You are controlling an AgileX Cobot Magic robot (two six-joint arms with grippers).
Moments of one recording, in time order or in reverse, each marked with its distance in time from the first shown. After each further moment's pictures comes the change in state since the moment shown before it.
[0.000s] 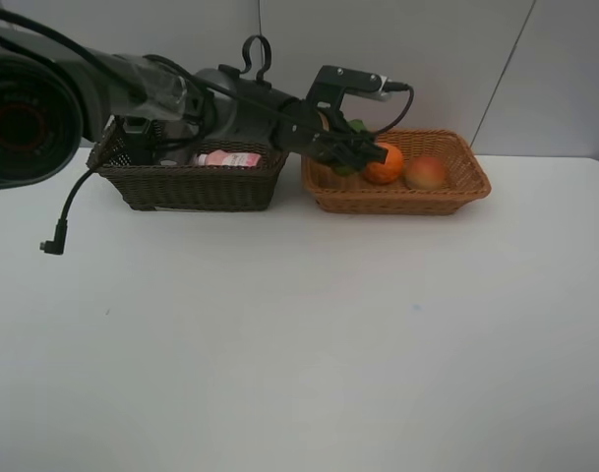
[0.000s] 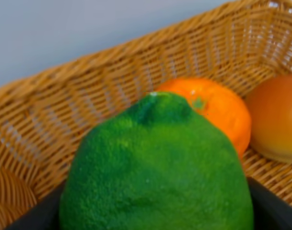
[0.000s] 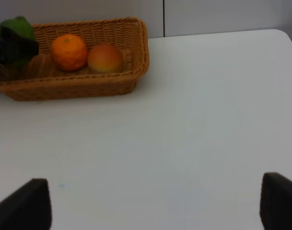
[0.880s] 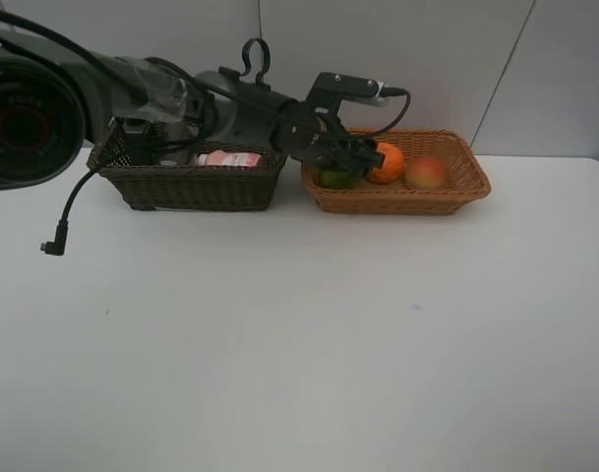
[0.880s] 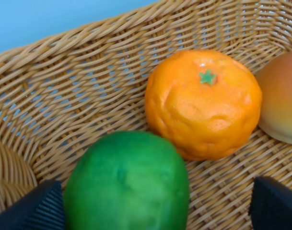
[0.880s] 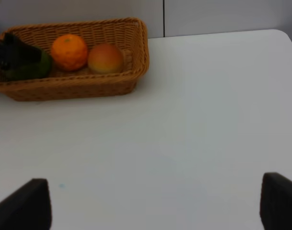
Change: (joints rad) left arm 0.000 0.003 -0.001 -0.023 0.039 0.000; right arm 0.000 0.000 0.000 0.000 0.000 0.000
